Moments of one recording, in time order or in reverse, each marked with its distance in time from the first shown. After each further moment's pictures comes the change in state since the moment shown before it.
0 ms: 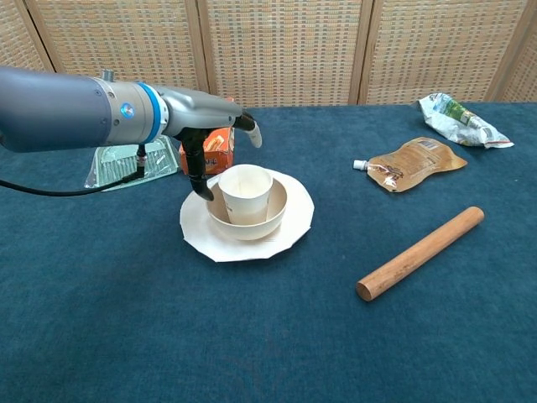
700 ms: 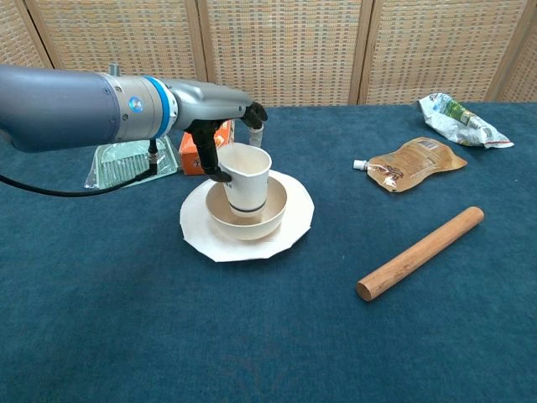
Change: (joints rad) left arm -0.026 0.010 0.030 -0.027 0.051 0.068 -0.117; right arm -0.006 0.004 -0.001 -0.013 -0.007 0.008 -0.013
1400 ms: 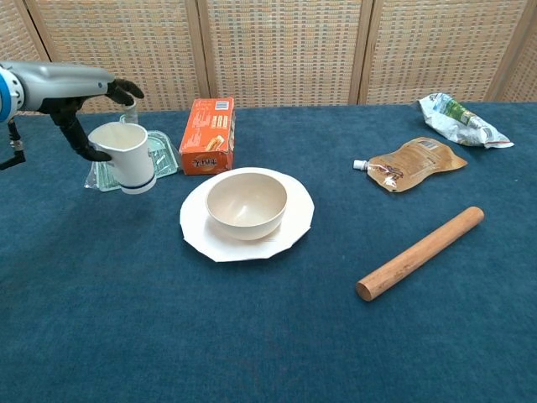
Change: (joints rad) left arm 0.242 0.234 0.108 -0.056 0.170 0.068 -0.228; right arm 0.003 -0.007 -0.022 -0.035 -0.031 0.003 -0.057
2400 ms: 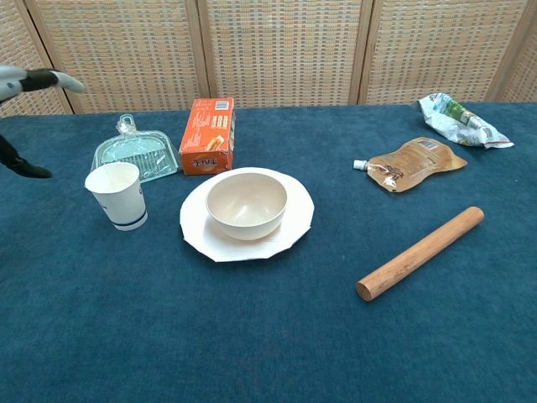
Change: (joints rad) left arm 0.291 -0.024 0.042 -0.035 0.295 0.366 -0.144; right arm -0.011 0.014 -0.026 -0.052 -0.052 0.033 -0.027
